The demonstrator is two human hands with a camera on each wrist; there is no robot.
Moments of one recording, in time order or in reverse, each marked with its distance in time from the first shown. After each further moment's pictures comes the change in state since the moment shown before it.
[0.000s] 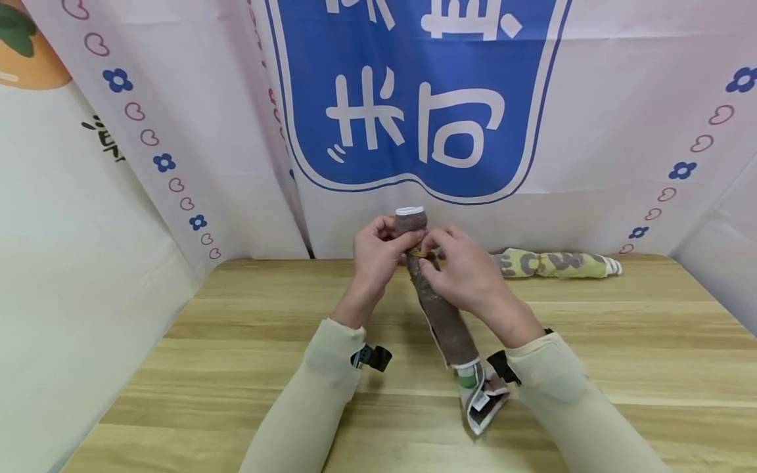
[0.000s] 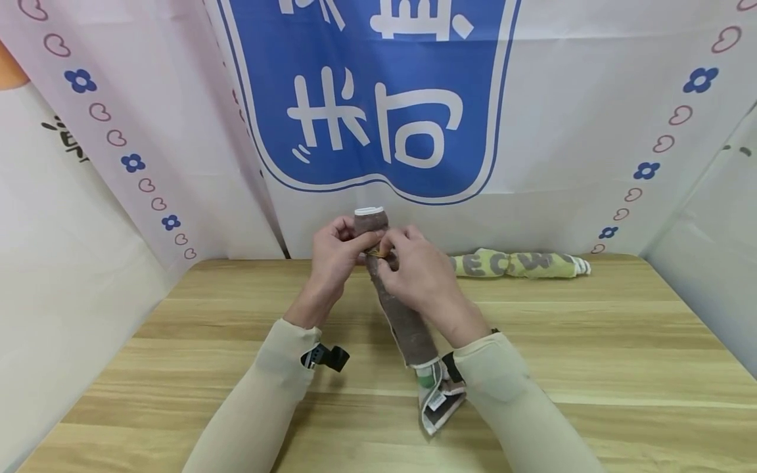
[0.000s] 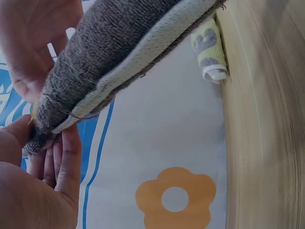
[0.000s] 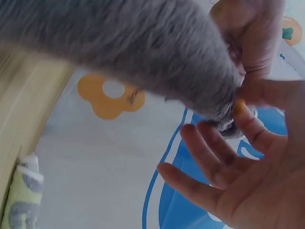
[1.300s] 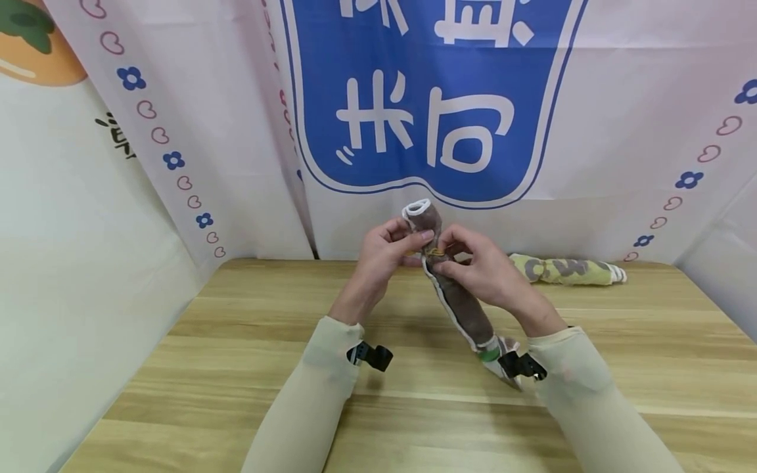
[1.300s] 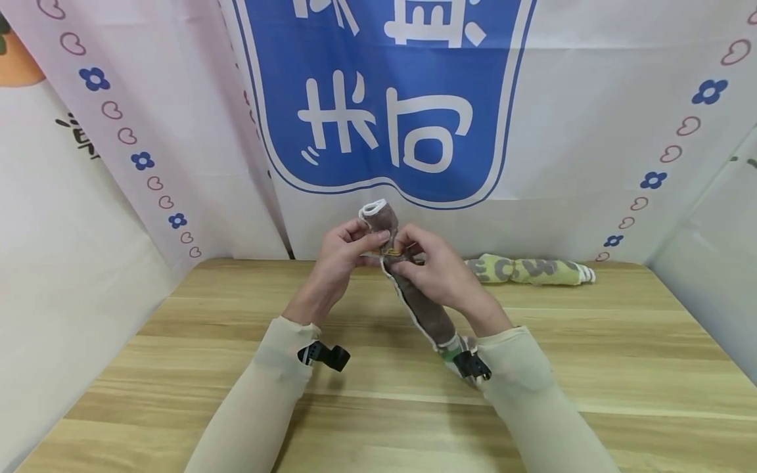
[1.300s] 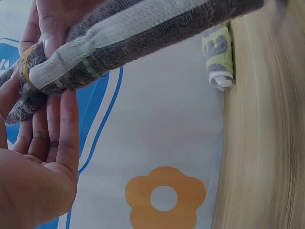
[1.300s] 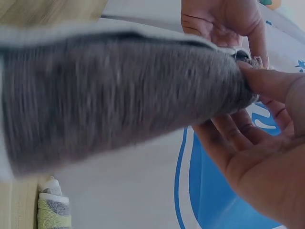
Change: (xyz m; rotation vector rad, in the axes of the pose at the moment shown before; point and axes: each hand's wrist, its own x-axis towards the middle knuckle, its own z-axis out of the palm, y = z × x) left_hand 0.005 0.000 -0.014 -0.137 -0.272 -0.071; right_hand 0.006 0.022 -0.013 0.409 -0.107 -0.049
